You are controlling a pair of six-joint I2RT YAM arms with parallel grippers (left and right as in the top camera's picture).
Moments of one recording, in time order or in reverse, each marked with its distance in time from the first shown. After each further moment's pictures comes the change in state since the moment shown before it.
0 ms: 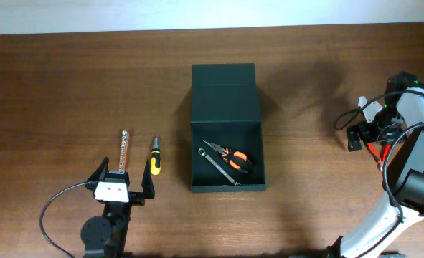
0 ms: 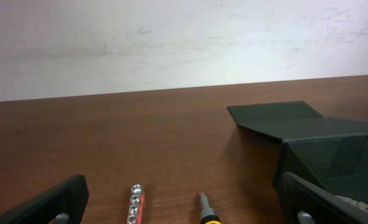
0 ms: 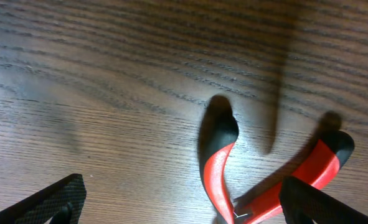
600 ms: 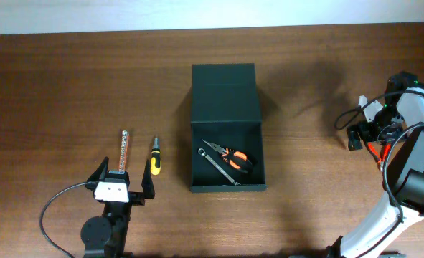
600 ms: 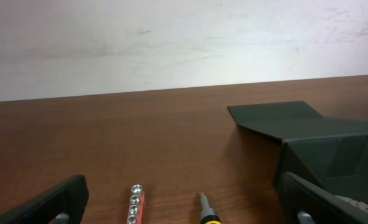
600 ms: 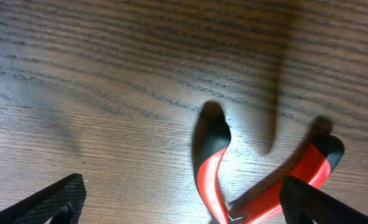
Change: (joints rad) left arm 0.000 0.000 0.000 0.000 0.000 0.000; right arm 0.000 0.000 0.000 0.016 0.004 0.000
